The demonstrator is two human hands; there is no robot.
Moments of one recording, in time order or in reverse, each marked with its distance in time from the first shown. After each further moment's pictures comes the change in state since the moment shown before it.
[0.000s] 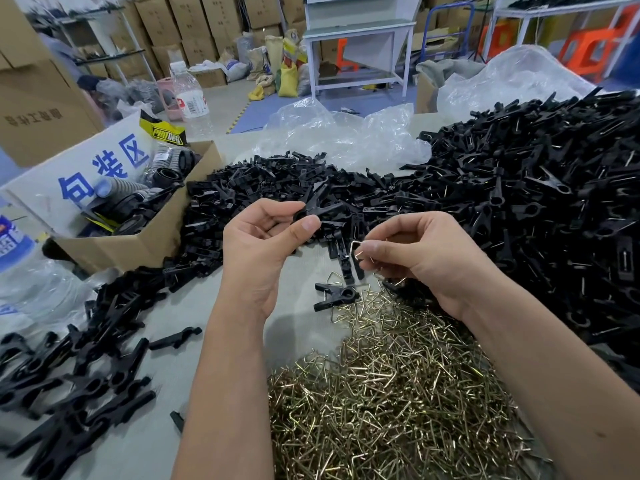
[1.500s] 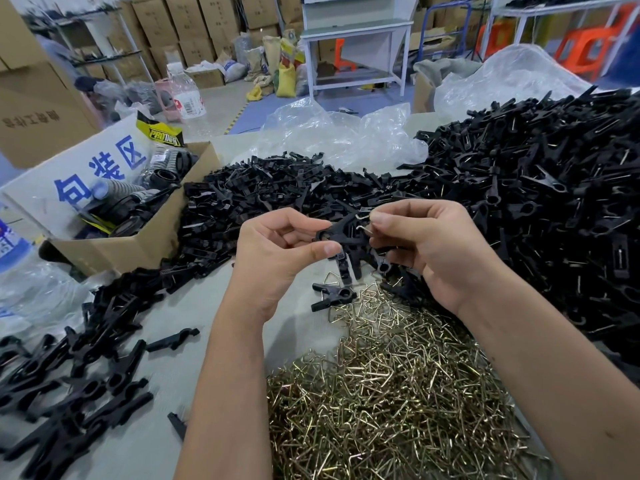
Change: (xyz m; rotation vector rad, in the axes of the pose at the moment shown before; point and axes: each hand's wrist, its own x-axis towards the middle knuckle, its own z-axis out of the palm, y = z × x) left_hand -0.002 -0.004 0.001 0.142 -0.229 0.032; right_hand -0.001 -0.011 0.003 0.182 0.092 -0.033
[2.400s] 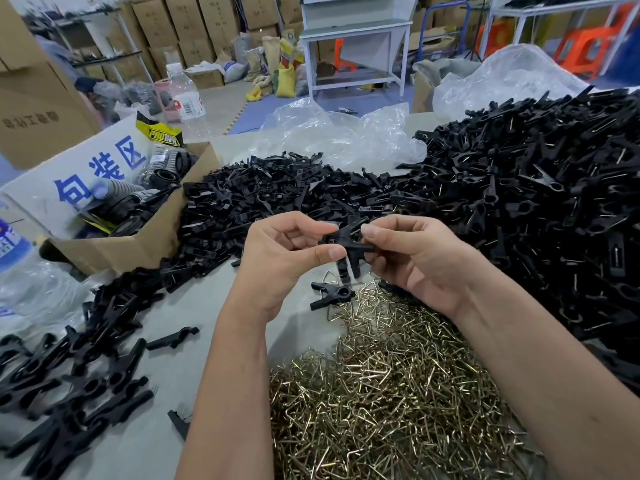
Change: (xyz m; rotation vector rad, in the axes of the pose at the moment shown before) left_hand 0.001 -0.004 0.004 -0.007 -0.031 -0.055; right_hand 0.006 0.014 -0.003 0.221 -0.156 0.210
